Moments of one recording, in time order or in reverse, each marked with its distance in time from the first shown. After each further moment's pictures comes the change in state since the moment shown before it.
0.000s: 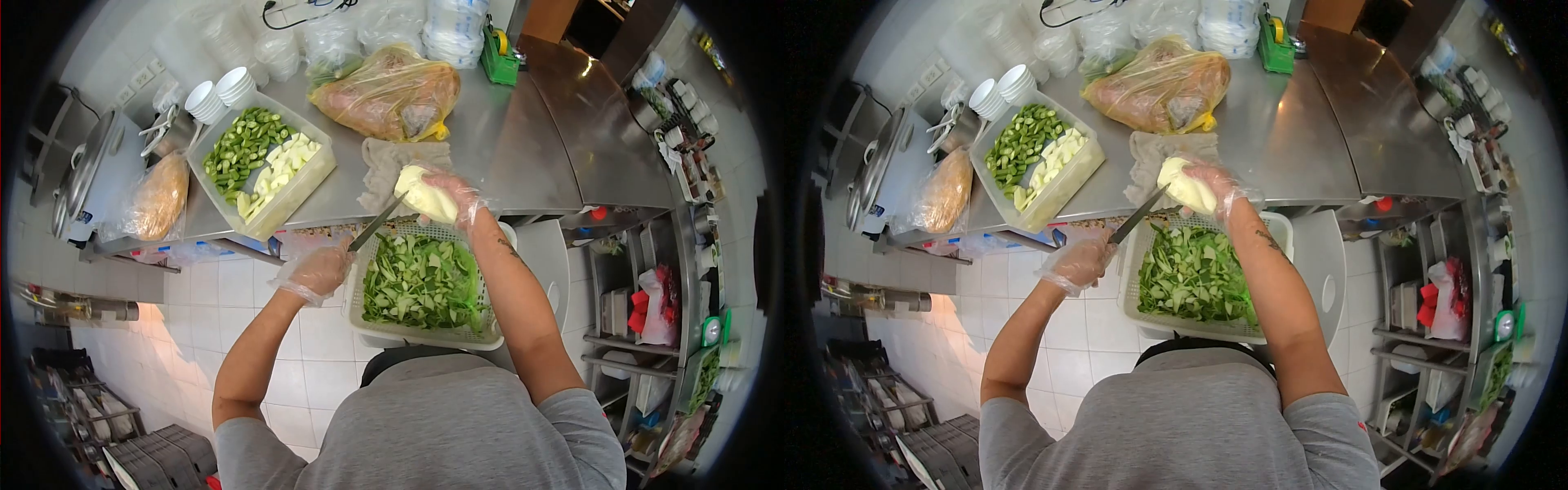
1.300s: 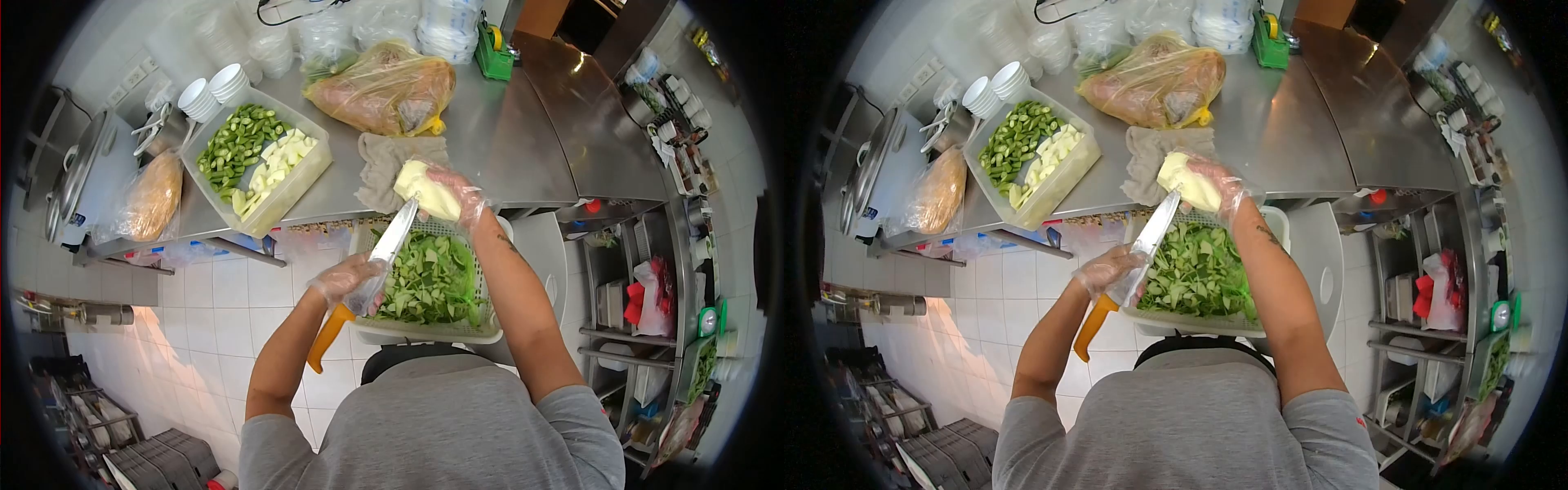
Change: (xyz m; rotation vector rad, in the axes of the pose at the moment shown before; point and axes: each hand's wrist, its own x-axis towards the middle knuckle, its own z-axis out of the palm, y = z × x) left_hand 0.015 0.003 0.053 -1.309 -0.413 -0.119; right_hand -0.002 0.009 -0.015 0.079 -0.156 -0.061
